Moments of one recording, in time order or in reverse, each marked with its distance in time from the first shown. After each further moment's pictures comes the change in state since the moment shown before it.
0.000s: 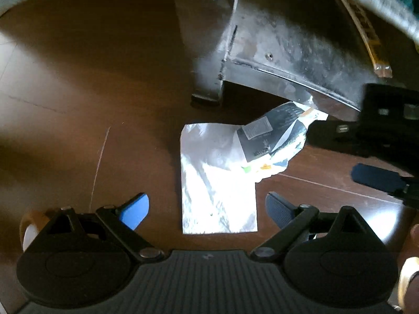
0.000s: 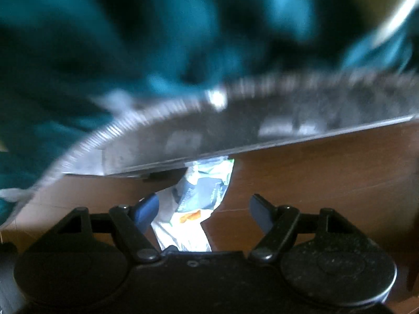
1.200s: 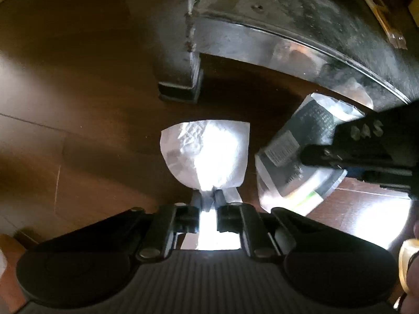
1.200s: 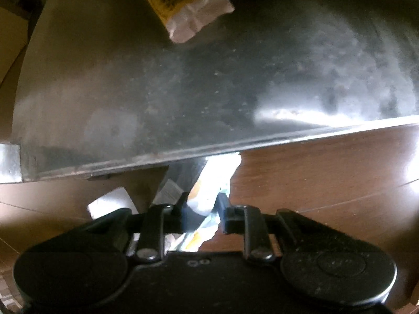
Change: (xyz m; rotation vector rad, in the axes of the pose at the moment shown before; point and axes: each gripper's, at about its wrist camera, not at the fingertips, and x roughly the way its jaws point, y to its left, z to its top) left arm 0.045 -0.013 -0.002 0.045 0.000 -0.059; right arm 0.072 -0.011 0.001 -0.026 0.069 -0.134
